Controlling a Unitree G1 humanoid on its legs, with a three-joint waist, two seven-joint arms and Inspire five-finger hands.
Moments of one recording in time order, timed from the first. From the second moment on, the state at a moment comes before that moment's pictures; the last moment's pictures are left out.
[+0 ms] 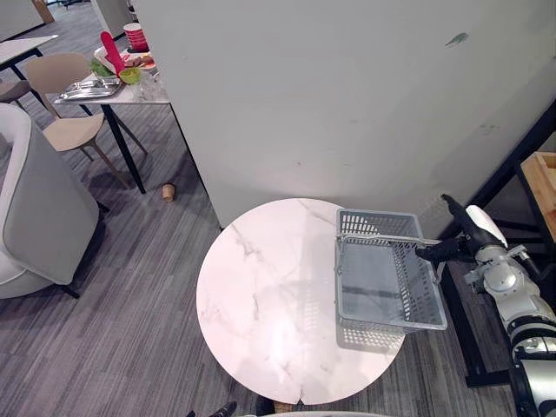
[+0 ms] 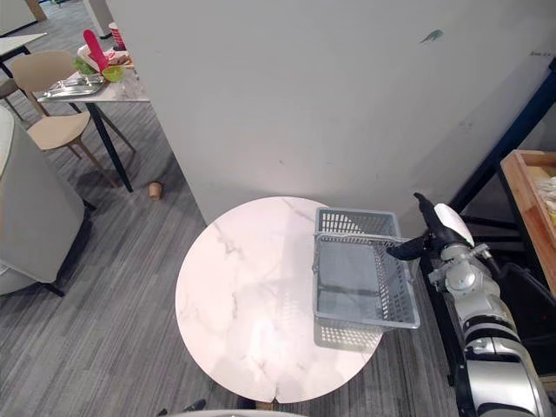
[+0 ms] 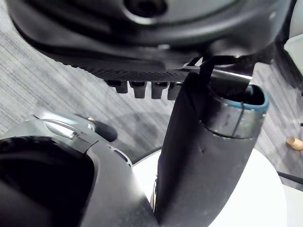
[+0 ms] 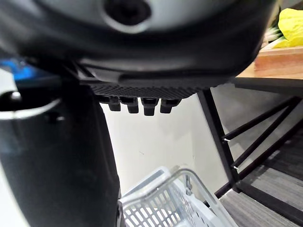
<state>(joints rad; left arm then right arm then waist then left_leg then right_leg) 0.33 0.09 0.18 0.94 -0.48 -0.10 -0.11 -0.46 -0.66 -0.09 0.95 -0.48 -0.28 0.00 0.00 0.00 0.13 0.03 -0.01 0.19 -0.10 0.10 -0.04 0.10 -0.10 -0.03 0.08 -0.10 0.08</state>
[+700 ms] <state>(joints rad) 0.32 0.11 0.17 0.82 -0.50 -0.05 -0.12 -0.54 -0.68 -0.01 1.03 -0.64 -0.25 -0.04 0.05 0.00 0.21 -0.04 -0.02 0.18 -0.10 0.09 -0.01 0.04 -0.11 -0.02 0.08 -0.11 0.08</state>
